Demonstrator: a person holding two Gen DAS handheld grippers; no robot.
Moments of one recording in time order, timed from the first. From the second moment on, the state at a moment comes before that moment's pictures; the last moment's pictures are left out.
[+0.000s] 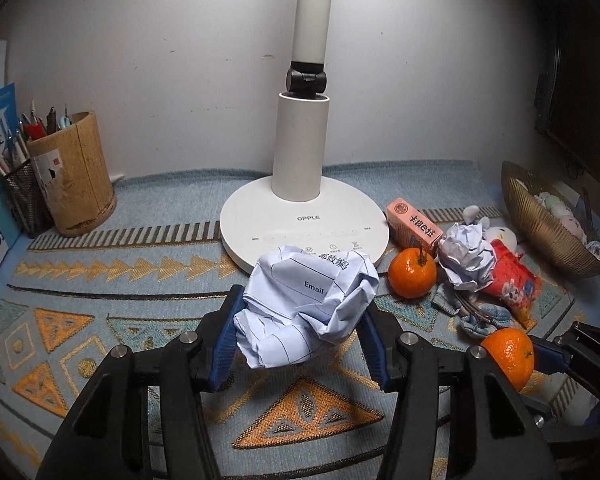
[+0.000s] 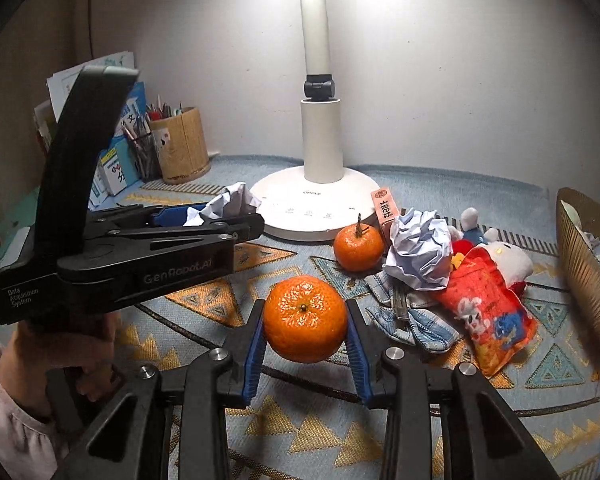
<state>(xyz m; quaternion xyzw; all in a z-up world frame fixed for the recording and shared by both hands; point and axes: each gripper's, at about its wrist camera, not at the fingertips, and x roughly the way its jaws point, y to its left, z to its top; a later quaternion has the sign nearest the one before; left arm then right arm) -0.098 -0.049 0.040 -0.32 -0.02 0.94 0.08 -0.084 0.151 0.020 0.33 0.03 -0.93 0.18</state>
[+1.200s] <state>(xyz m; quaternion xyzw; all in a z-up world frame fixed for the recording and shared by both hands) -0.090 0.054 0.140 -0.26 -0.02 0.96 0.11 -0.099 0.324 0.089 0.28 -0.17 -0.93 0.16</state>
